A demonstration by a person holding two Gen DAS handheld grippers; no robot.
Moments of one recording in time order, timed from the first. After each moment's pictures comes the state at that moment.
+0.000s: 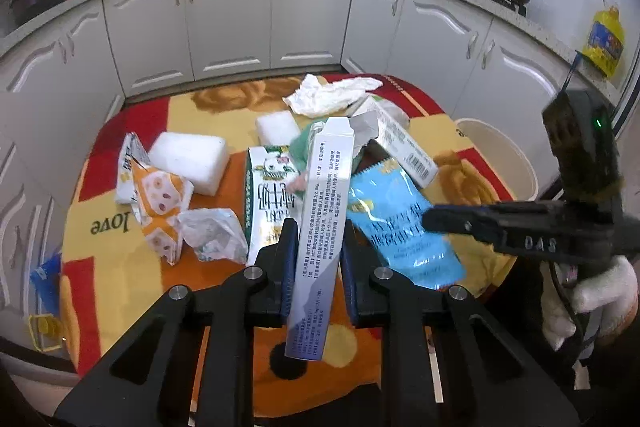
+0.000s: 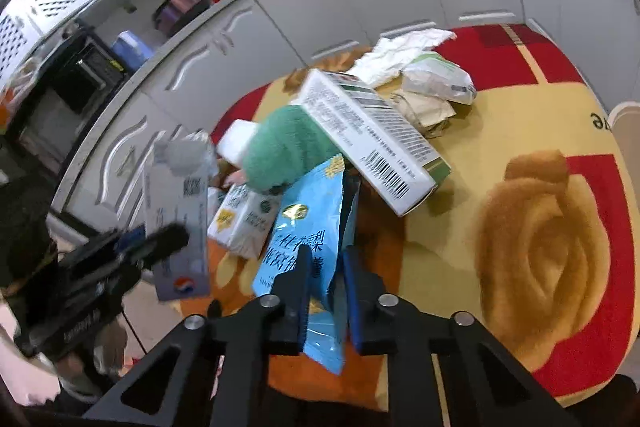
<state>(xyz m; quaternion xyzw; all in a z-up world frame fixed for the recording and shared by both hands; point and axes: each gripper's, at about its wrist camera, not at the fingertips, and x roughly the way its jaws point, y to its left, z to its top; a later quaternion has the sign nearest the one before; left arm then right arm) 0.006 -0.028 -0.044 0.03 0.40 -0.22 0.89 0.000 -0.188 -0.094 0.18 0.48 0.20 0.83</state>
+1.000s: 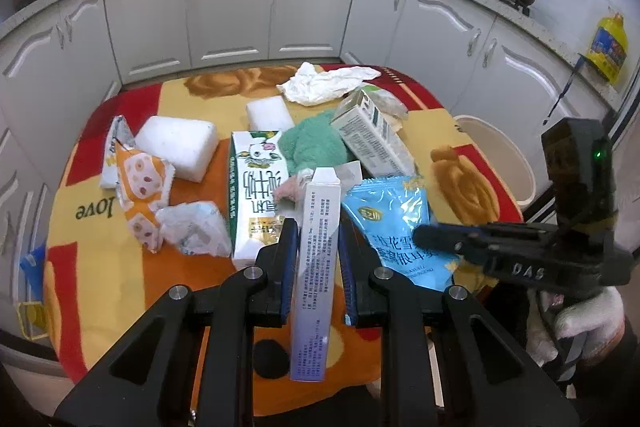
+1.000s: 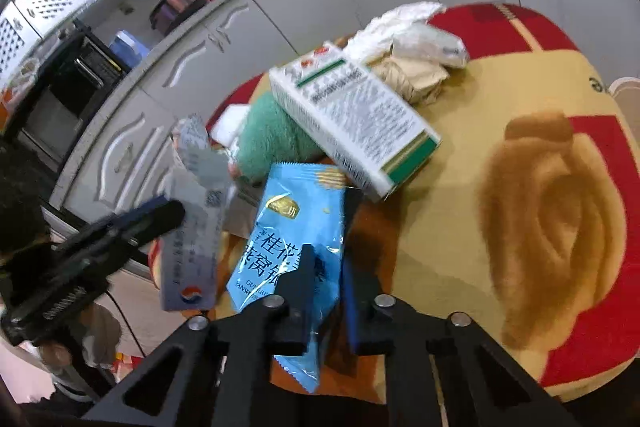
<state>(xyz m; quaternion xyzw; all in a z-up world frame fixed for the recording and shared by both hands) 0.006 -0.035 -0.056 0.02 0.42 -0.23 0.88 -0.011 -0.194 -0.114 0.21 0.48 0.20 0.83</state>
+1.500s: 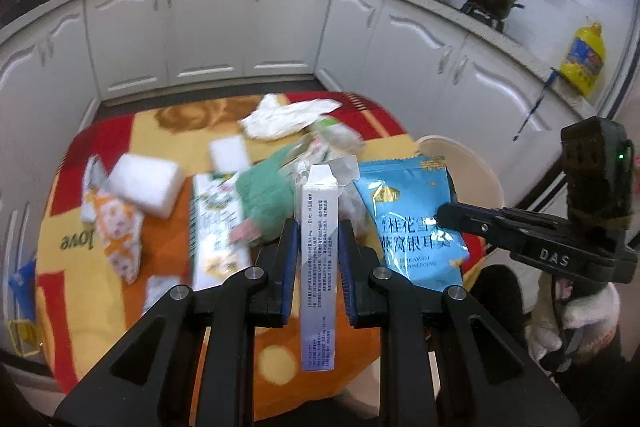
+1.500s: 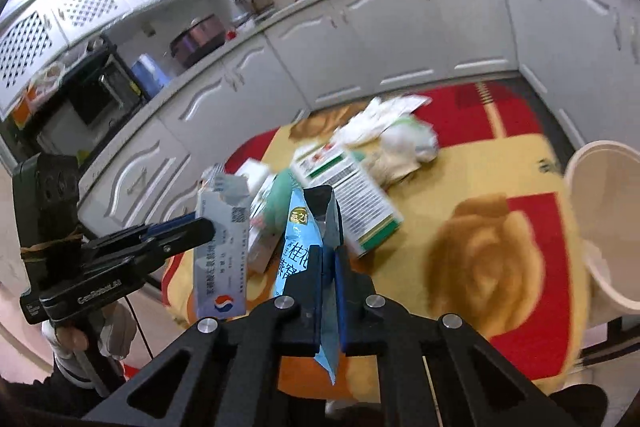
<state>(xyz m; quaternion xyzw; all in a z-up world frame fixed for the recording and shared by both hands) 0.004 -0.061 -0.019 0.00 0.39 -0.27 0.88 -0.036 -0.232 -0.053 0.18 0.40 0.18 0.88</state>
